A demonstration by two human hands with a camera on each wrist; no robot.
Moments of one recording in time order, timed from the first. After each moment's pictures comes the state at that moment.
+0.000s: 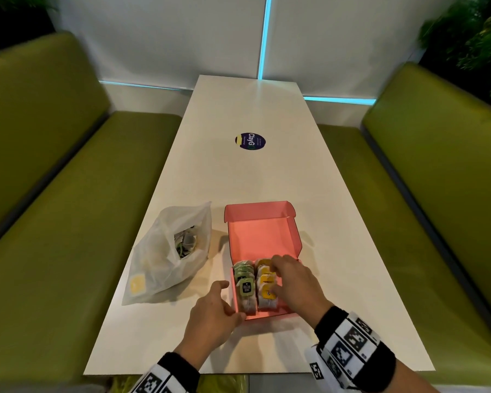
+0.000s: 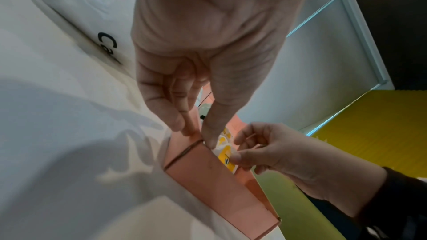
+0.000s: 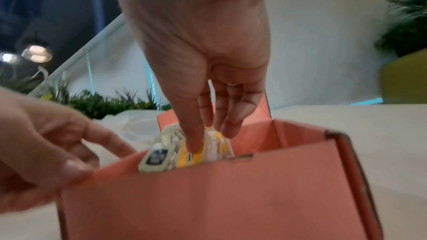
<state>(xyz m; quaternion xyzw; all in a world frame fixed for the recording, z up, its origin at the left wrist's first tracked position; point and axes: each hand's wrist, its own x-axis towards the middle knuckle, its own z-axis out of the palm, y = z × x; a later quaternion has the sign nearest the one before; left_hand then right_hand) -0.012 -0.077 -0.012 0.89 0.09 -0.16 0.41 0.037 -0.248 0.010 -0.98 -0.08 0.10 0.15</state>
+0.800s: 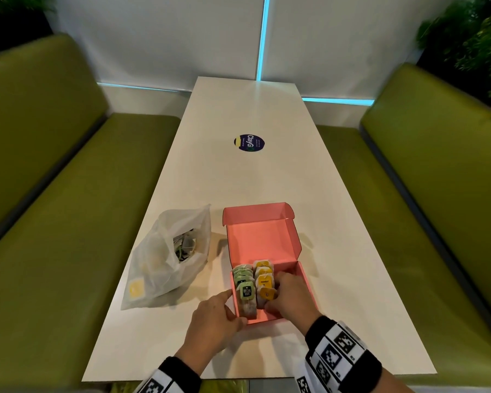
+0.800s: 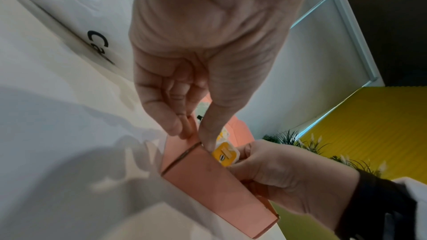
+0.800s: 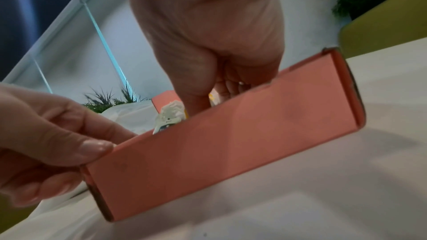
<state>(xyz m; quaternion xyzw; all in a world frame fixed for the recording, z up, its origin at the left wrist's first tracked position) -0.009 -0.079 -0.007 0.91 0.05 -0.18 0.36 0.033 -0.240 -0.009 -0.95 0.04 0.18 0.25</state>
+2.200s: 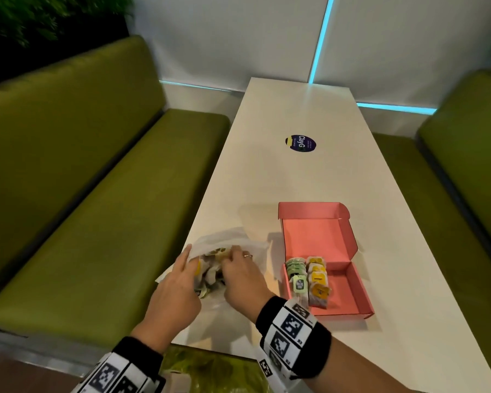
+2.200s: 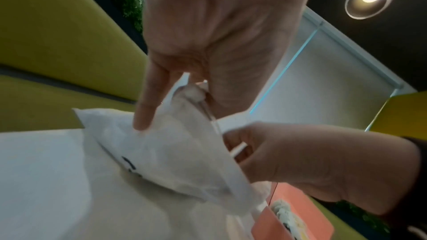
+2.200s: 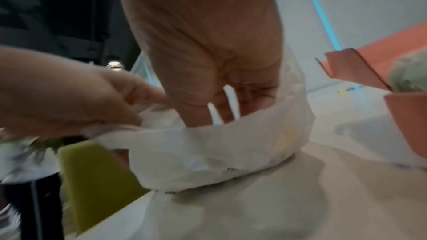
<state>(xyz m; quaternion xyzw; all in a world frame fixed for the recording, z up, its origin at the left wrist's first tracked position) -0.037 0.051 0.009 0.97 0.11 -0.04 0.23 0.017 -0.074 0.015 -0.95 -0.26 0.12 0.10</state>
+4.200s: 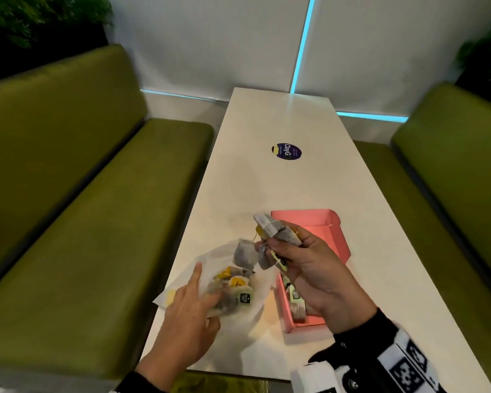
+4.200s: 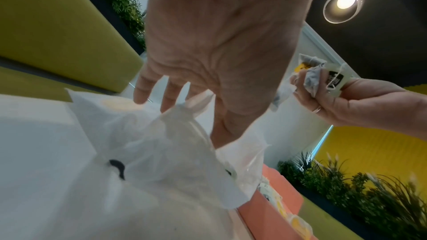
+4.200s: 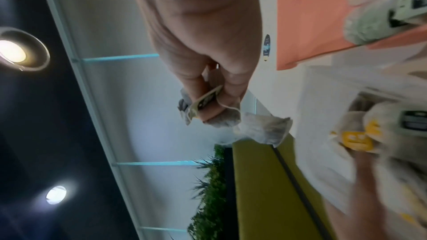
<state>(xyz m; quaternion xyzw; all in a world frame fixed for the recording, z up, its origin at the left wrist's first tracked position) -0.044 0.041 0.000 0.97 -0.03 -0.09 0.23 0.016 -0.135 0.107 -0.47 0.06 0.15 0.87</state>
